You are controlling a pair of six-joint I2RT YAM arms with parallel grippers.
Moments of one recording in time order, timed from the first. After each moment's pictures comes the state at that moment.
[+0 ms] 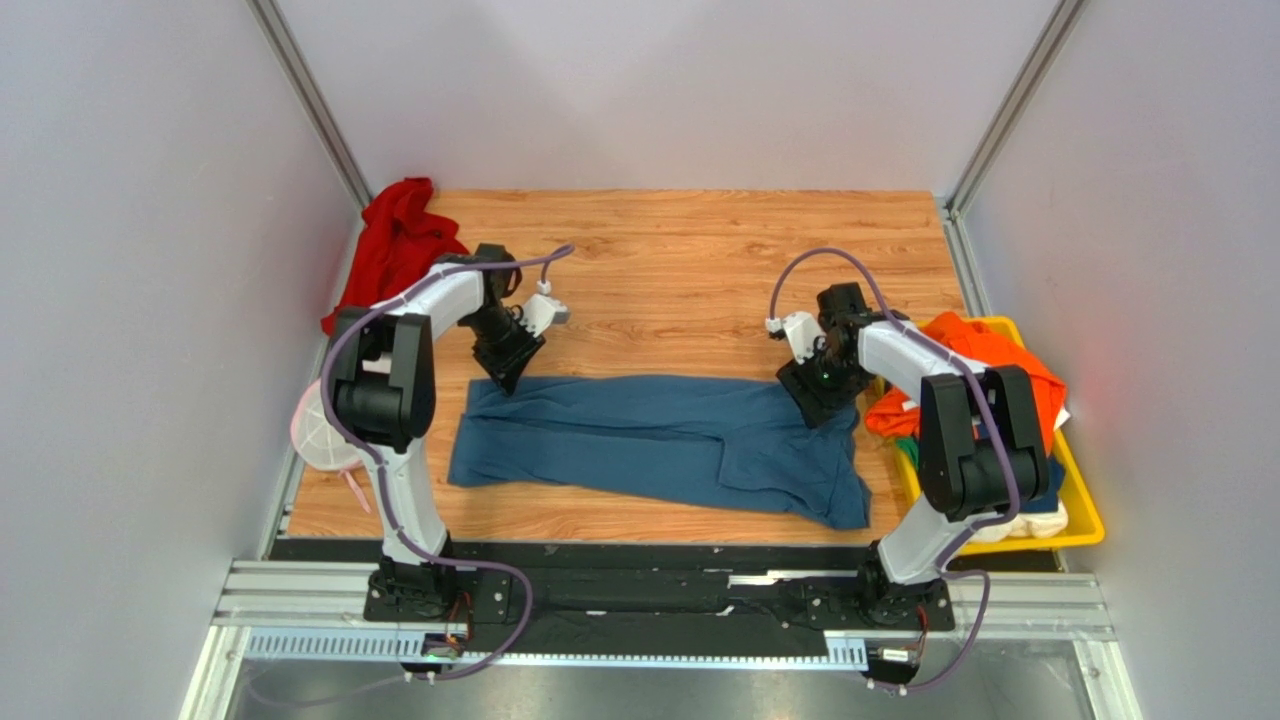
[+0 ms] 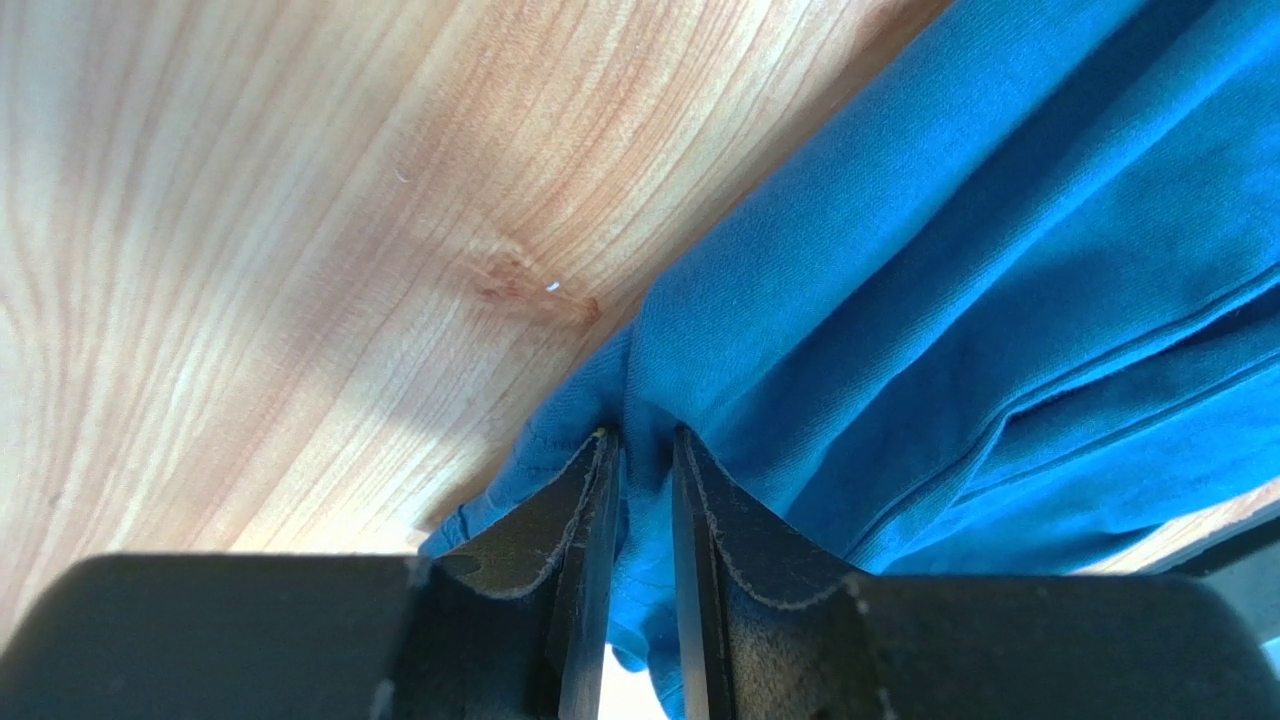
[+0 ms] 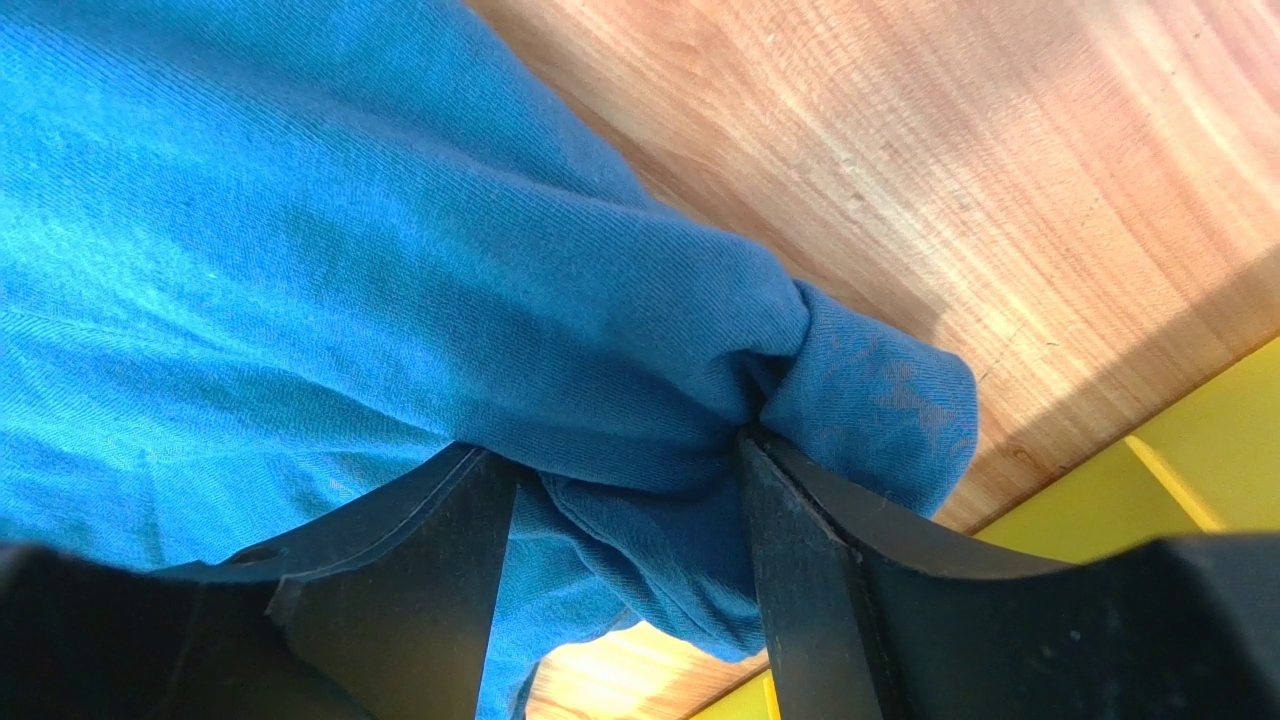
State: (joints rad) left arm -0.15 1.97 1.40 -0.96 0.23 0.66; right arm 0.14 1.67 1.00 -0.66 -0.11 -0.51
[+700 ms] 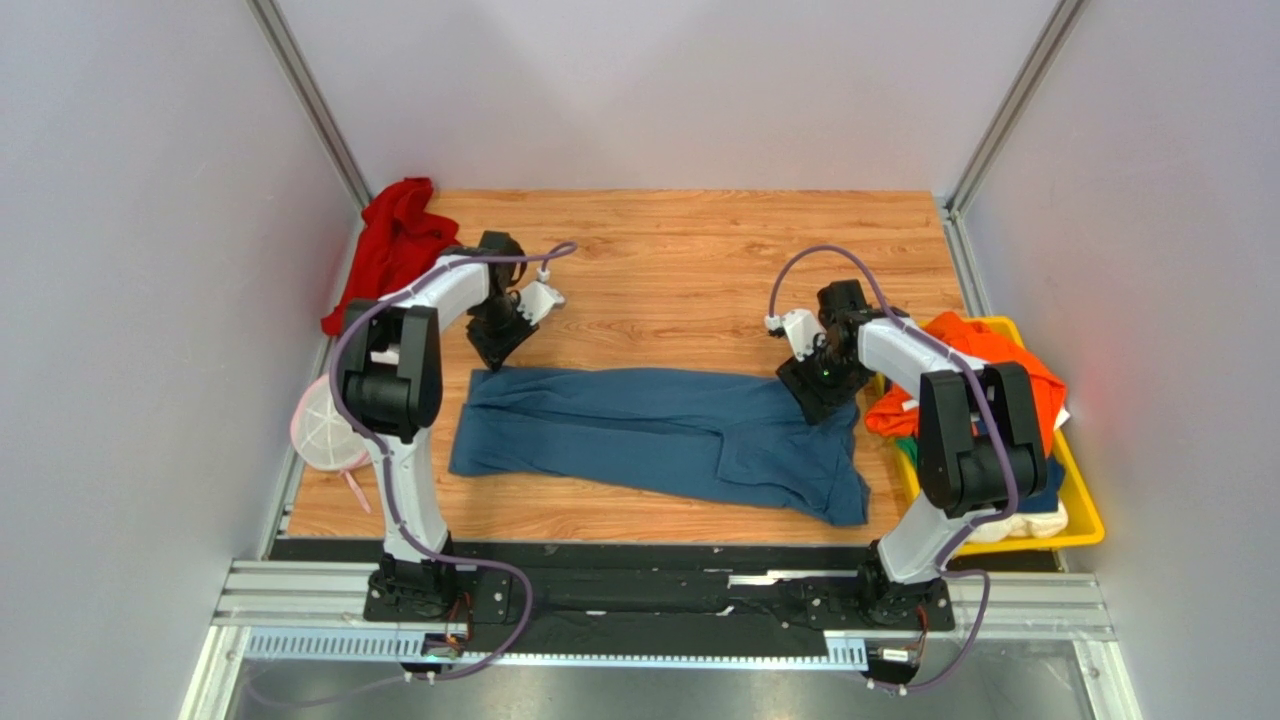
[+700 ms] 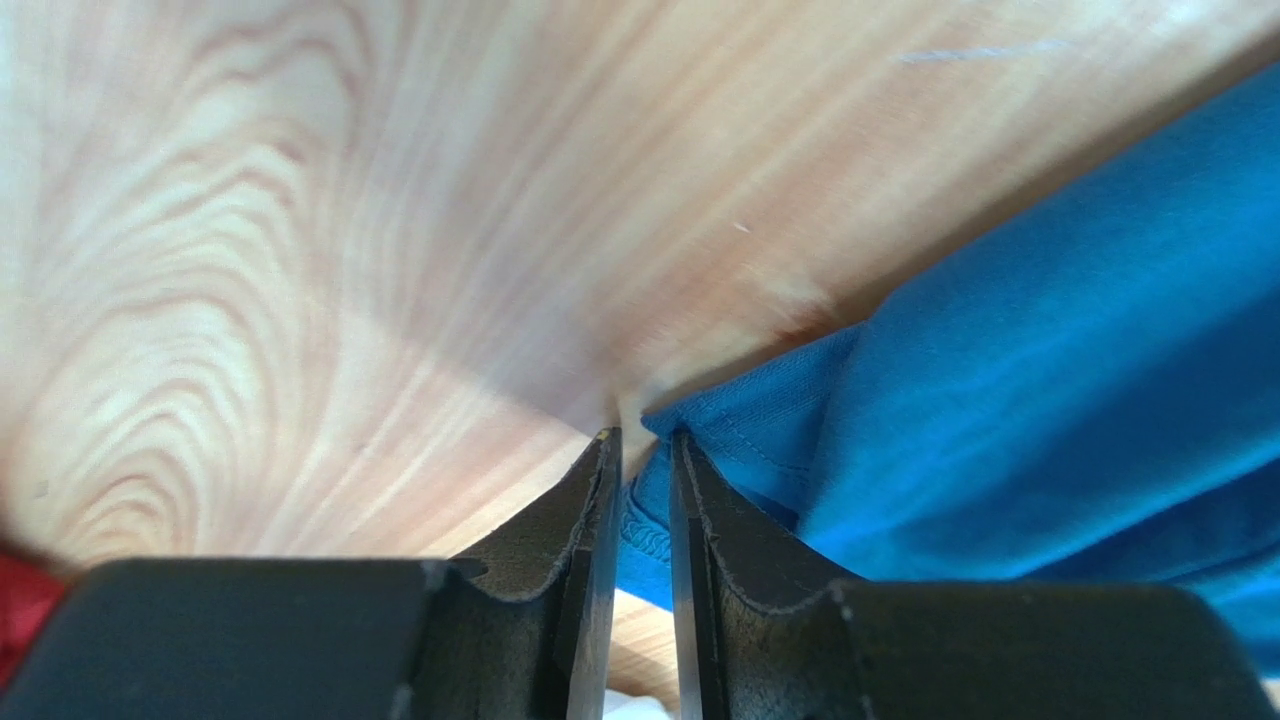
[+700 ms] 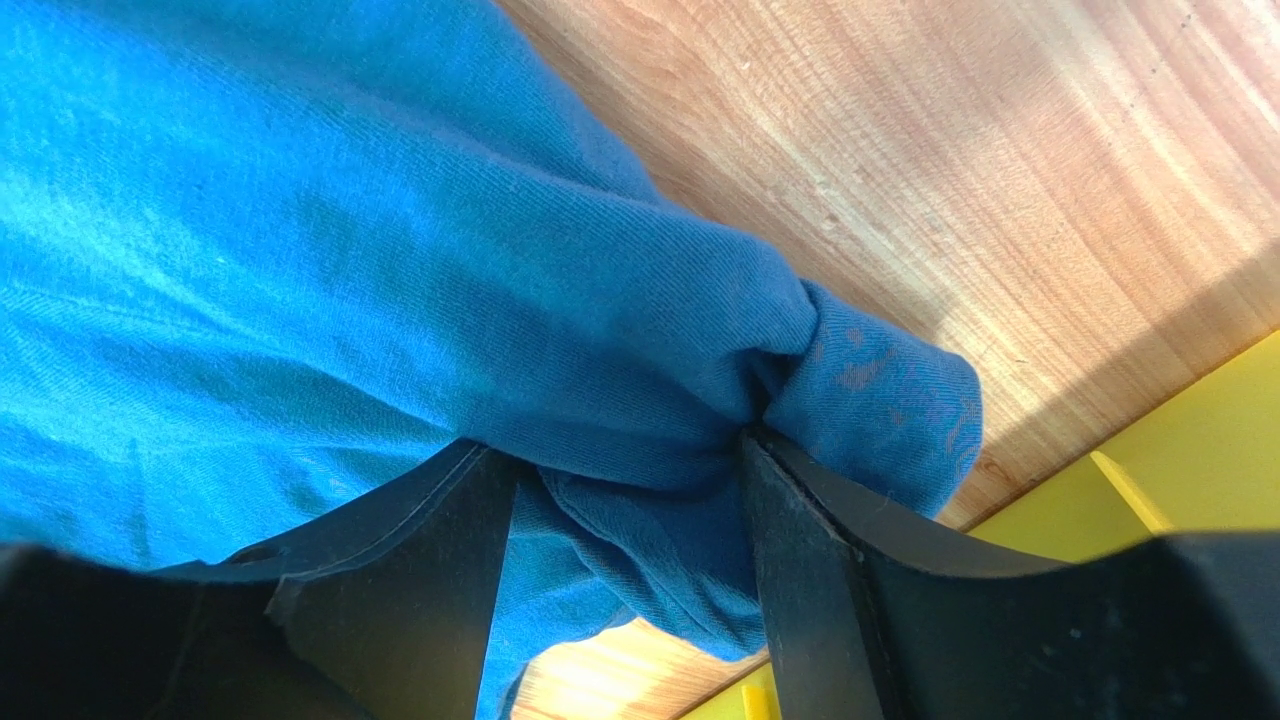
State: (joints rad) left arm -0.15 2.04 1.48 -0.89 0.01 0.69; right arm 0.14 1.69 1.02 -0.66 -0.11 -0.54
